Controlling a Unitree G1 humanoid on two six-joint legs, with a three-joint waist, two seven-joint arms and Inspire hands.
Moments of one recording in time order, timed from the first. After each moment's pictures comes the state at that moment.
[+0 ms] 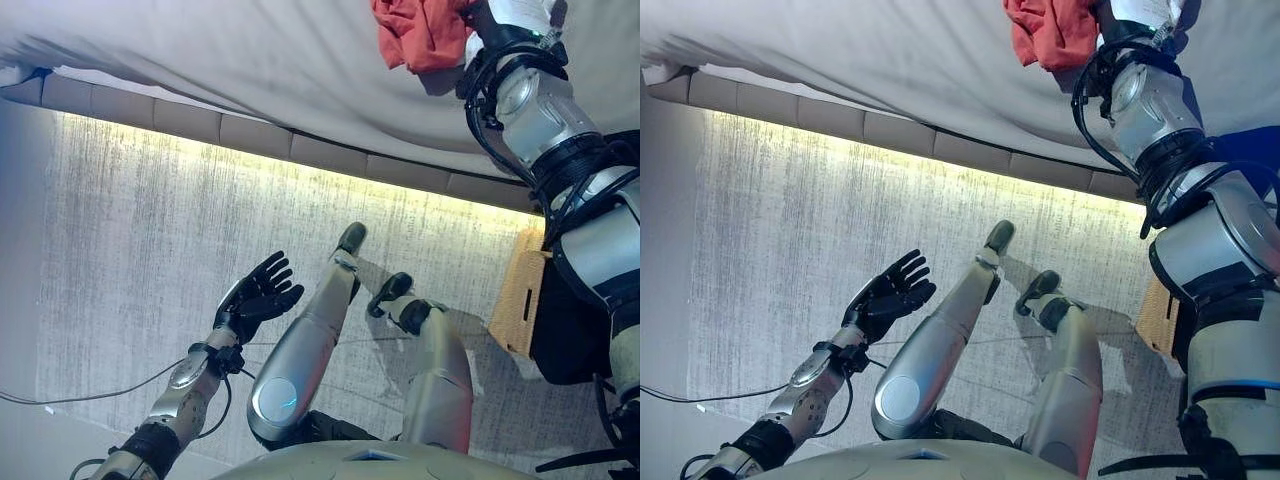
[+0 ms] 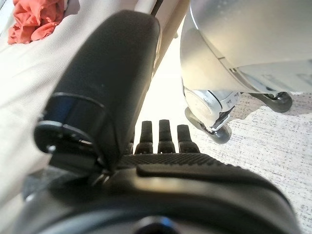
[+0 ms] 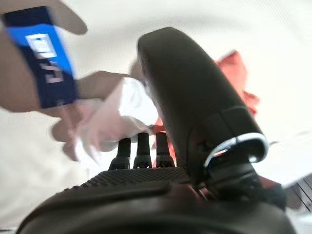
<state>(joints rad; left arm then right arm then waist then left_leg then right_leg) 0.01 0.46 -0.46 0.46 -0.91 -0.29 -0.23 -1.40 -0.70 0.82 0.86 -0.14 0.30 -0.11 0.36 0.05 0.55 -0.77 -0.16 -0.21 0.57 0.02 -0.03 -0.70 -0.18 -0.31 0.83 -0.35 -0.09</state>
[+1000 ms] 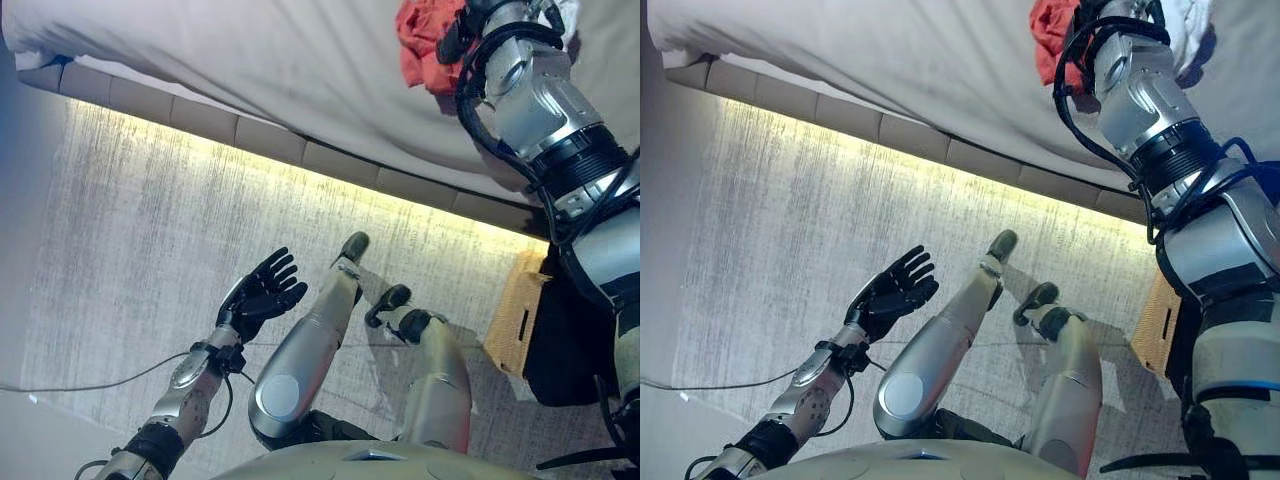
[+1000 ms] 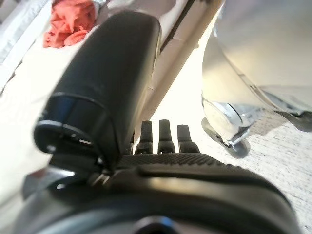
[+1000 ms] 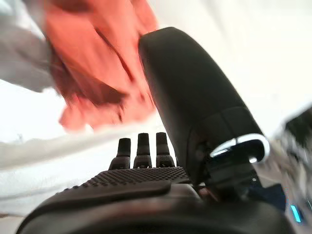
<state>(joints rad) 0.02 0.44 -0.43 0.39 -0.92 -0.30 -0.30 -1.45 -0.72 0.89 0.76 -0.36 0.39 0.00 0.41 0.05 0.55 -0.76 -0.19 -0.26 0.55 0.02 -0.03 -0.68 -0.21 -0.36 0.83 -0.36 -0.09</state>
